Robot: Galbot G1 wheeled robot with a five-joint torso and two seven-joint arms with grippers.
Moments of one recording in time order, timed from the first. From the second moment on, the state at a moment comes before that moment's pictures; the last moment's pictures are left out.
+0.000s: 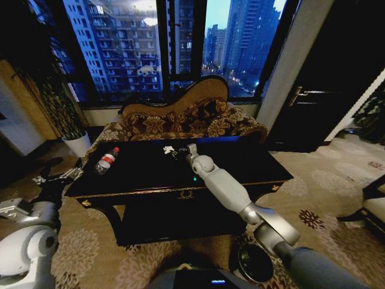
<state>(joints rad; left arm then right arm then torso) 1.50 -1.25 -1.14 -2.28 -0.60 0.35 -0.04 -0.39 1.36 -0.21 1.25 0.60 -0.40 0.00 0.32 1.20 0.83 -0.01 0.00</state>
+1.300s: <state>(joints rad) 1.38 -1.04 -1.05 -2.08 -0.66 0.32 -0.04 -0.85 1.20 0.38 1.75 0.51 -0.38 0.00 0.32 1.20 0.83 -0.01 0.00</state>
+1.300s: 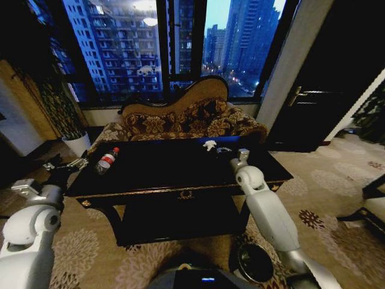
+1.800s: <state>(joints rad) 1.36 -1.03 -1.03 -2.05 -0.68 0.27 -0.05 -0.93 1.25 0.40 1.77 0.40 -0.26 0.00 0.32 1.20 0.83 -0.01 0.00</state>
